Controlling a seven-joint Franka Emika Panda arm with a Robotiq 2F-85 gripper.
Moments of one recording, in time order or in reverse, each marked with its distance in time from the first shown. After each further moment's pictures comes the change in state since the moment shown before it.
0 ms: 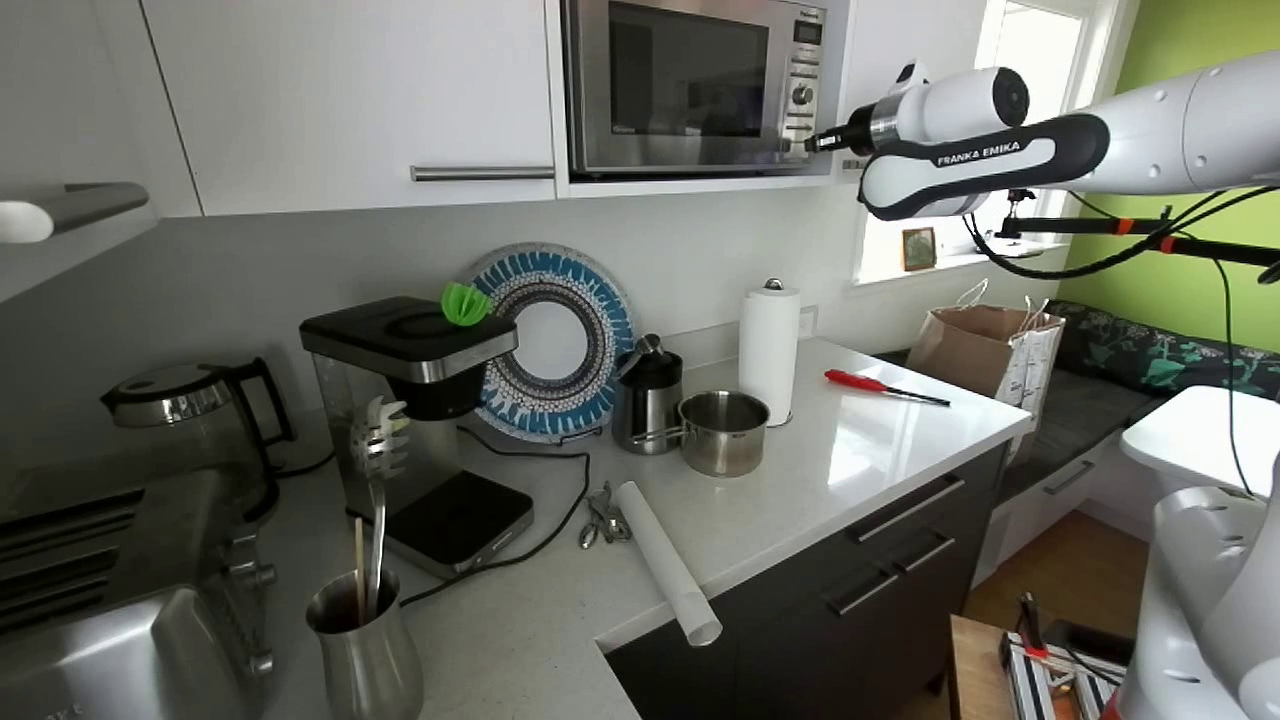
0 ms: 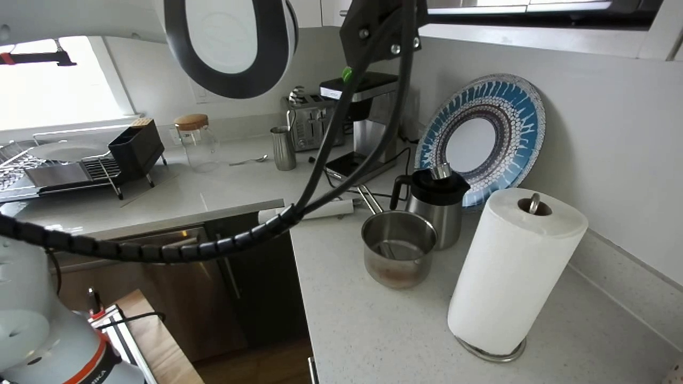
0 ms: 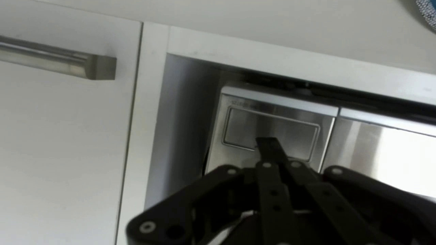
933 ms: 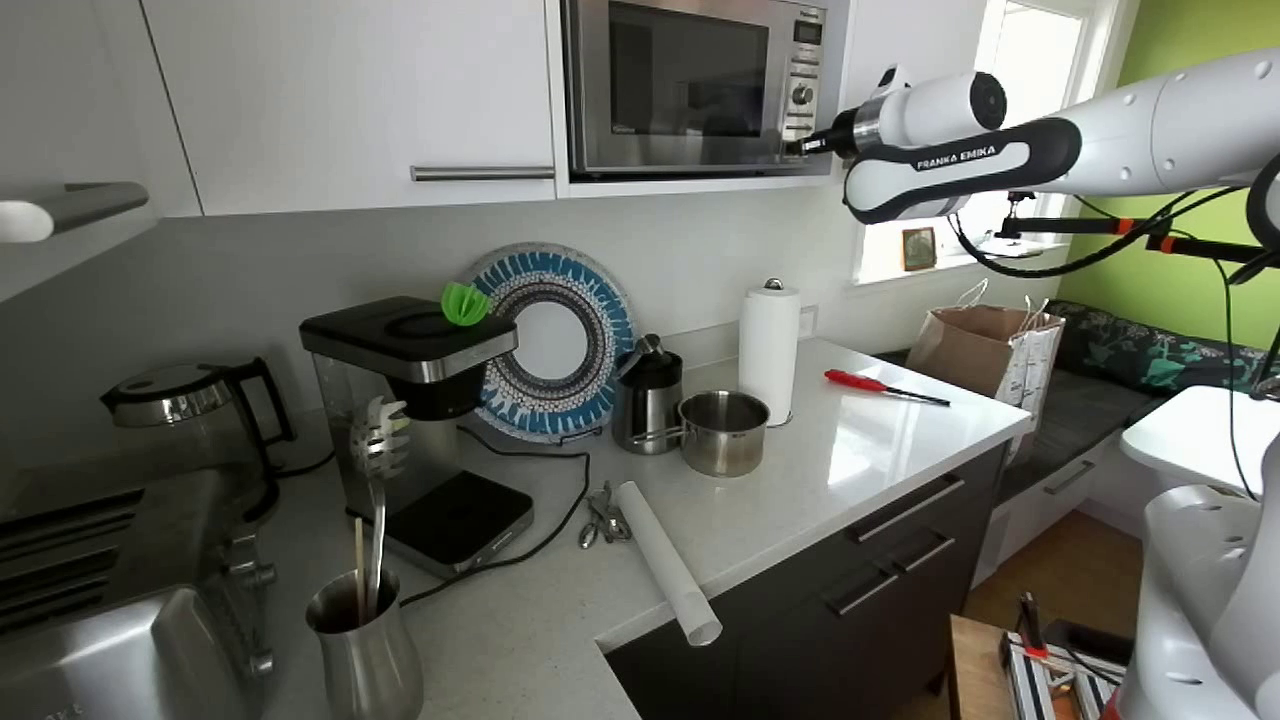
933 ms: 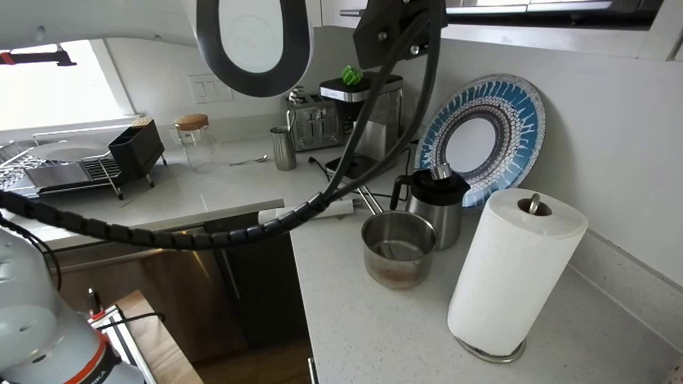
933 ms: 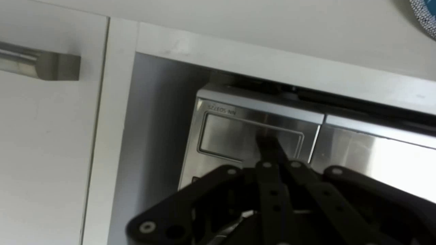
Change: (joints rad) arm 0.071 0.051 -0.053 0.041 0.010 0.000 0.000
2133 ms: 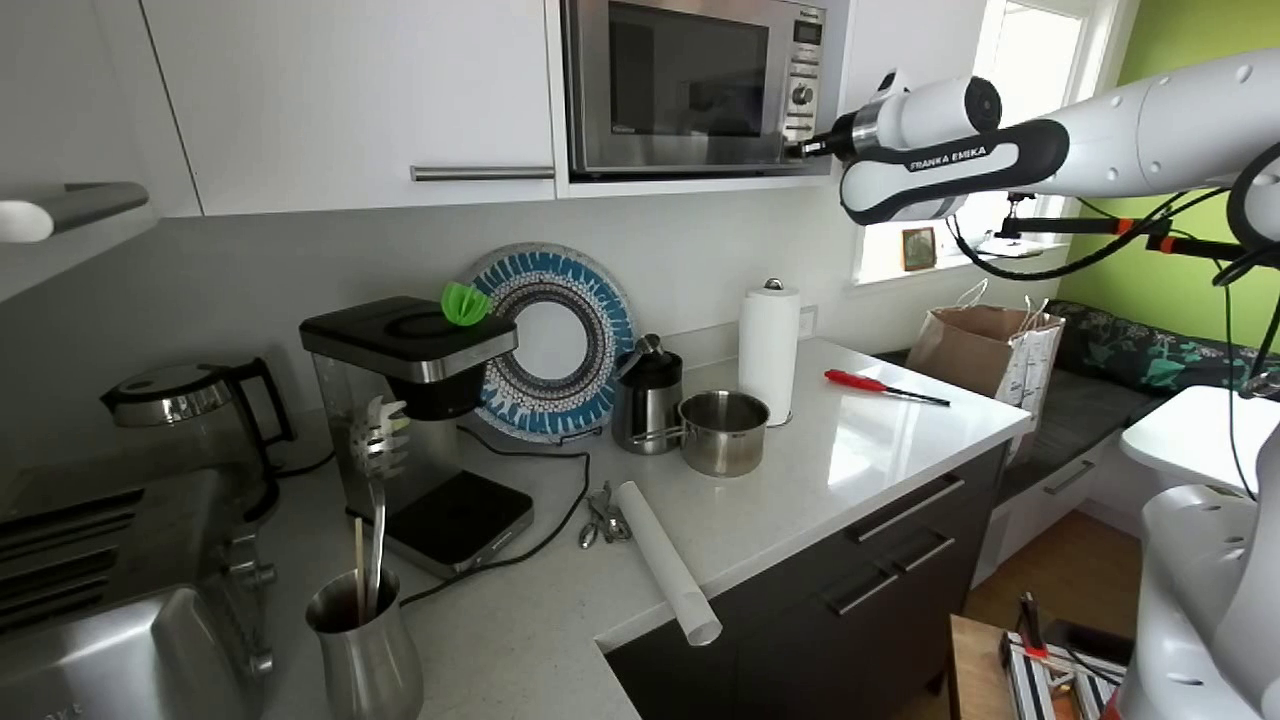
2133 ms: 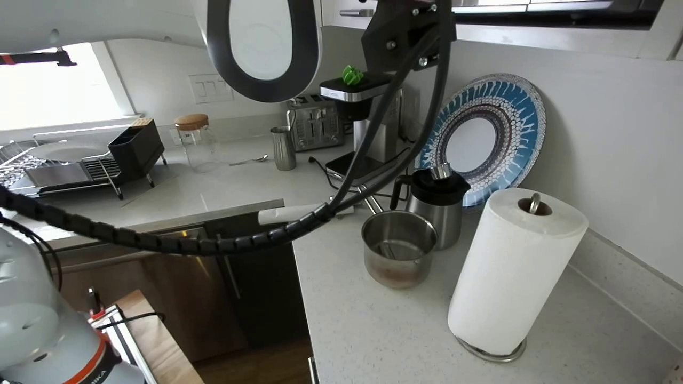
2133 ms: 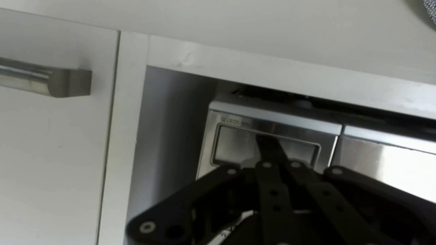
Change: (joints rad) arm 0.023 0.030 -0.037 0.015 0.041 0.010 0.001
